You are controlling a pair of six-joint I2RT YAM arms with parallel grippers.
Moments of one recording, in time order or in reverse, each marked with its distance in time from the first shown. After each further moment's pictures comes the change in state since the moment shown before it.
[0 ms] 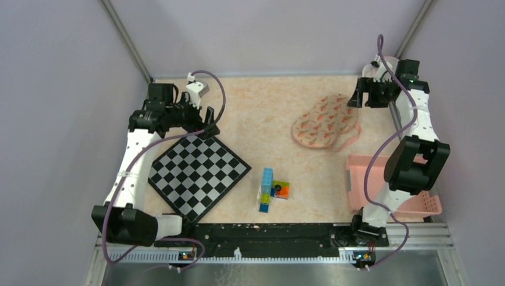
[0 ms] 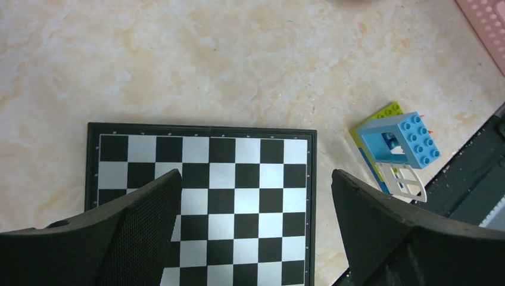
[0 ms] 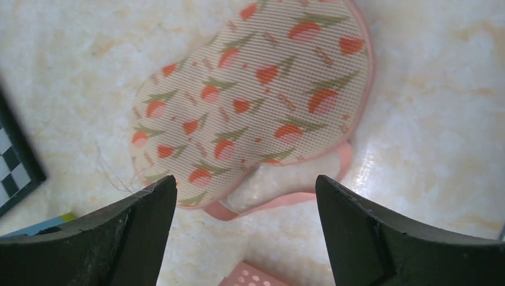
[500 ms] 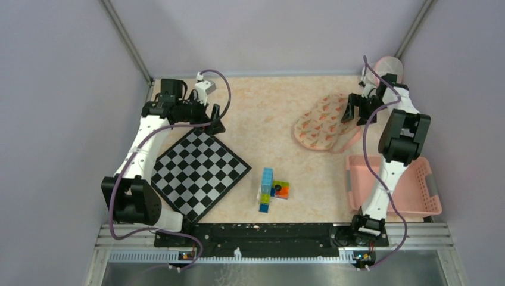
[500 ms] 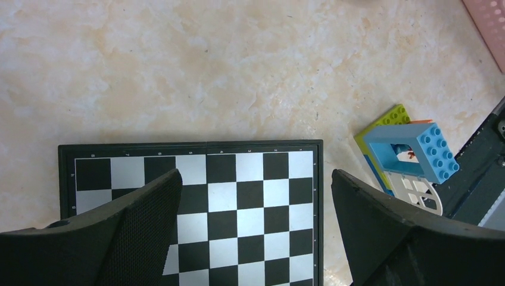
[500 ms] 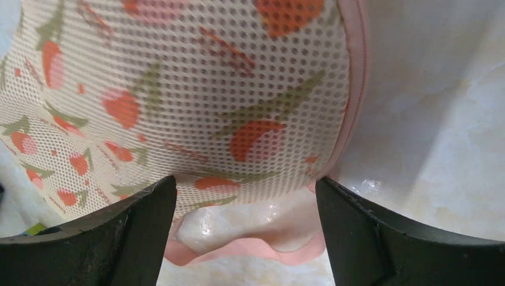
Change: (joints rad) left arm -0.005 0.201 0.024 0.056 0.073 0.037; right arm -0.035 0.462 0.186 -0.087 0.063 0.002
